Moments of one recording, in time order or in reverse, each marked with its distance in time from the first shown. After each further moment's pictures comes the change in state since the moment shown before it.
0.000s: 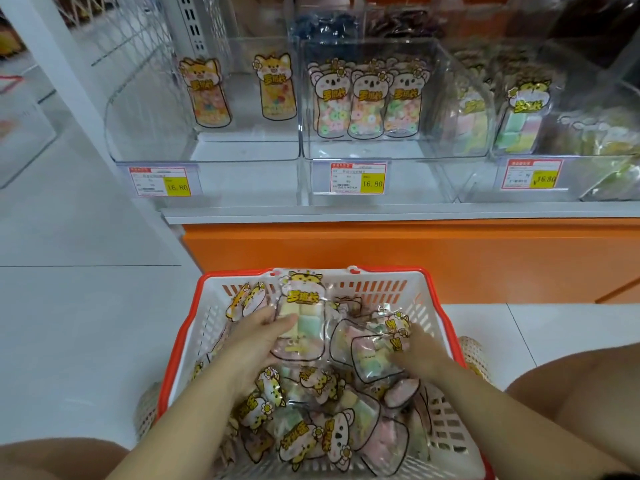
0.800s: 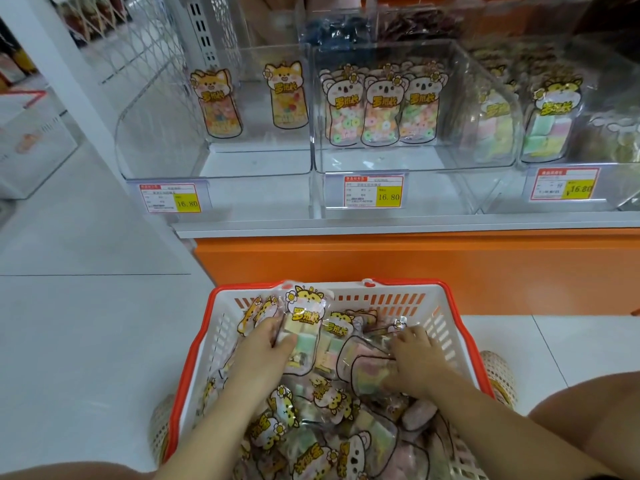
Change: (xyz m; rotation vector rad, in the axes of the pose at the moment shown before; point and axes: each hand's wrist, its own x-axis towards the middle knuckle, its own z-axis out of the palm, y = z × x) left_hand 0.008 -0.006 -0.005 0.576 0.220 0.292; right_hand 0.027 -0.025 0.020 -0.787 0.013 -0.267
